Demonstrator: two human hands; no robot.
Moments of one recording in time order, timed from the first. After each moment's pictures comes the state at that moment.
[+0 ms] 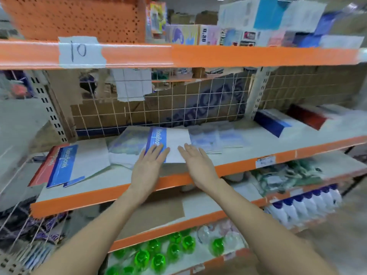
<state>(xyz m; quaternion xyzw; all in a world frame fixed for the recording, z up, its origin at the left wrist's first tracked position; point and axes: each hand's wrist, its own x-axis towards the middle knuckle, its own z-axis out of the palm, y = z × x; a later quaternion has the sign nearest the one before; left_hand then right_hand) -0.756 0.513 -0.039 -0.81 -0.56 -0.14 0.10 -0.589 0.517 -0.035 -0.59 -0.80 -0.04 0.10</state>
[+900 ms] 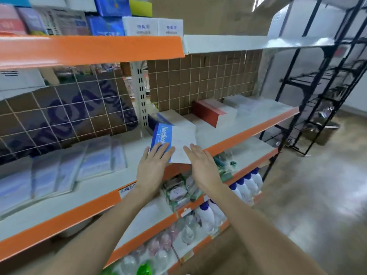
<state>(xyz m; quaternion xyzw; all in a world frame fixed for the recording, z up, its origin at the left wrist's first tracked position) -0.289 0.593 -0.048 -0.88 -0.43 -0.15 0.09 -0.132 0.538 -0.052 -0.71 -0.68 -0.05 0.16</state>
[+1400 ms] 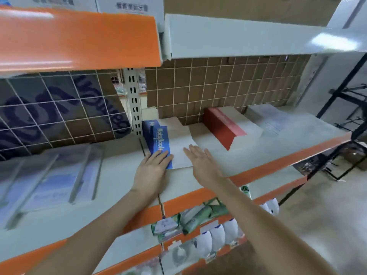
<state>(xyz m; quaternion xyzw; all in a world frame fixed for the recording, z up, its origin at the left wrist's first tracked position) -0.204 0.725 -0.085 -0.86 -0.50 -0.14 0.04 -0.021 0.716 -0.071 -0.65 -0.76 0.03 0.03</state>
